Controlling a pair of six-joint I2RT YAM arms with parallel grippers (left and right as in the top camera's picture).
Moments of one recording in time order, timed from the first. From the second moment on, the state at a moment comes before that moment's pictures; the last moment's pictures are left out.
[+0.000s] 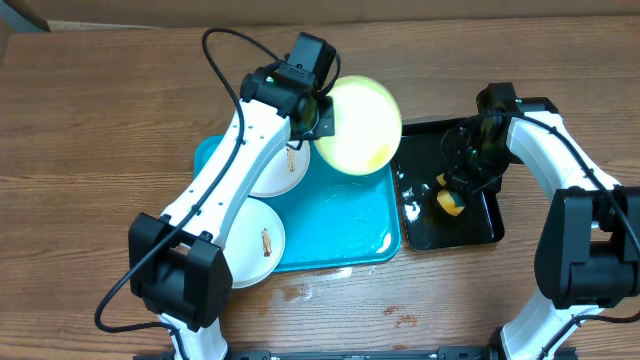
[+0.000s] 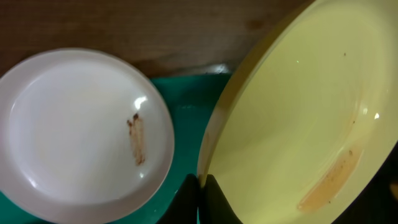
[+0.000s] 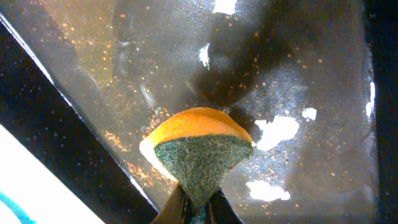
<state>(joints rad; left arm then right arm) -0.45 1.91 1.76 -0.99 -0.06 -0.46 0.03 1.91 1.35 -1.08 -0.28 0.30</state>
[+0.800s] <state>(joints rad) -0.71 1.91 1.76 -0.57 -0.43 -0.29 -0.05 1.91 1.35 -1.11 -0.21 0.28</state>
